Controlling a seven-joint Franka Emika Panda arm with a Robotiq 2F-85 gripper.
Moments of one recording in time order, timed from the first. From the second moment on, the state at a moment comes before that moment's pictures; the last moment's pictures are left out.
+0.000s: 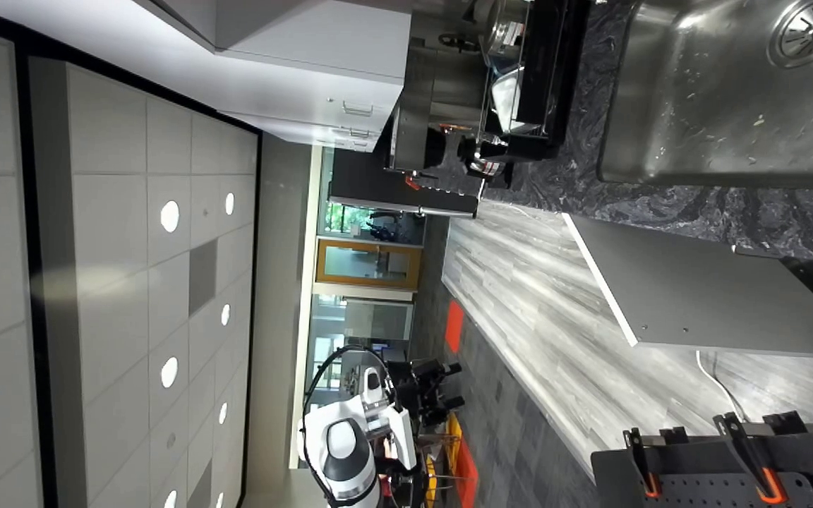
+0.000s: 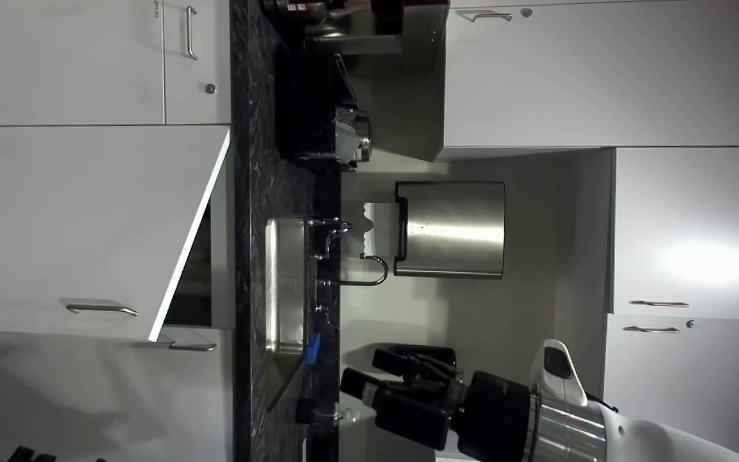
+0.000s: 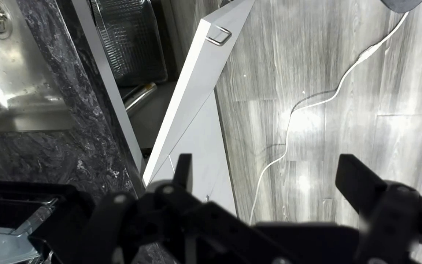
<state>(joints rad) 0.32 -0.78 0.34 -2.77 -0.02 2.26 -0.08</state>
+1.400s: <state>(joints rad) 0.08 -0.07 0.72 -2.59 -0.83 2.42 0.49</state>
